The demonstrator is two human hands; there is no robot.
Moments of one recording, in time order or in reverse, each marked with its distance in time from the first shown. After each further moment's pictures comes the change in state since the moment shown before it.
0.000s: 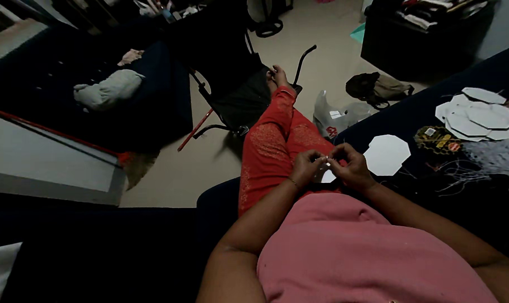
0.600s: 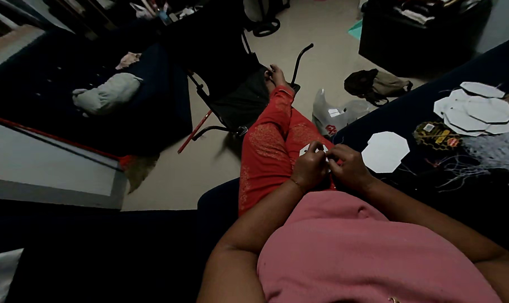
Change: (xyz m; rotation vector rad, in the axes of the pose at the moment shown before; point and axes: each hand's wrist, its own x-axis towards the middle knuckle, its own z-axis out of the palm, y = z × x) left_hand -0.005 -0.005 0.012 0.591 0.082 0.483; right_hand 0.004 -0.008 -0.002 -0.367 -0.055 -0.120
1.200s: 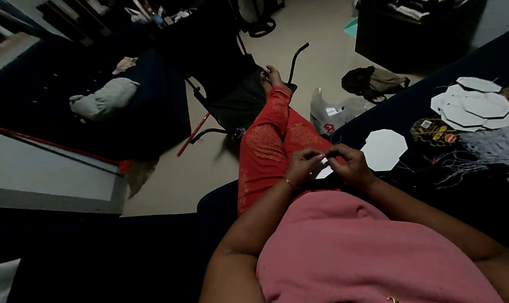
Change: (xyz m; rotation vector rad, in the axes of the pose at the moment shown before) left_hand 0.003 -0.010 -0.011 -0.774 -0.040 -0.402; right_hand -0.004 0.009 -0.003 0.287 0.057 0.018
